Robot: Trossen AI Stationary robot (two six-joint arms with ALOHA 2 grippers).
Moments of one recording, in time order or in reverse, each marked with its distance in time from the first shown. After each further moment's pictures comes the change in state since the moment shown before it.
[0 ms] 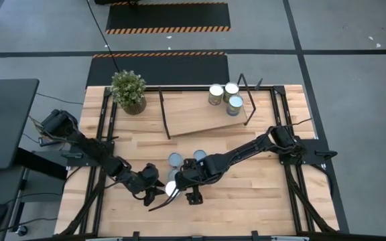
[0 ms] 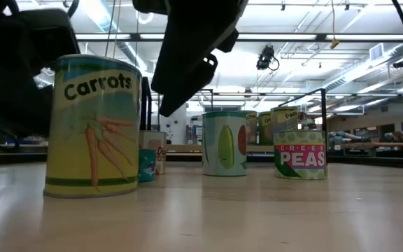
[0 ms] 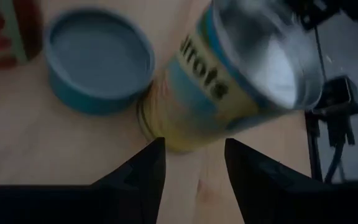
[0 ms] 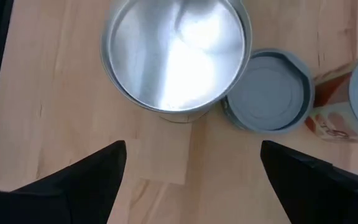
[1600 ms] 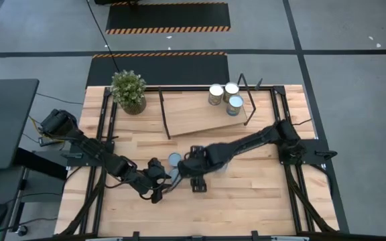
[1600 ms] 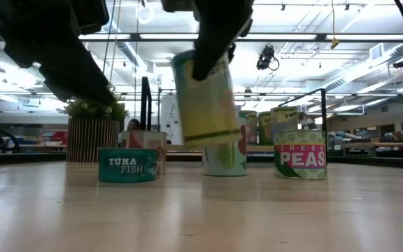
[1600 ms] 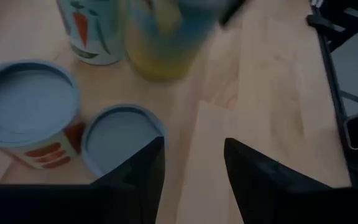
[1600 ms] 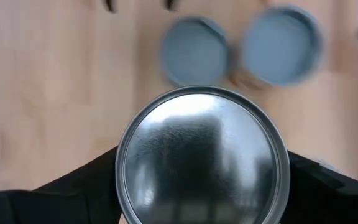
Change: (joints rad) left arm 0.057 -0.007 0.185 -0.240 -0.123 0.201; right arm -0.065 -0.079 0.047 -0.251 0.081 0.008
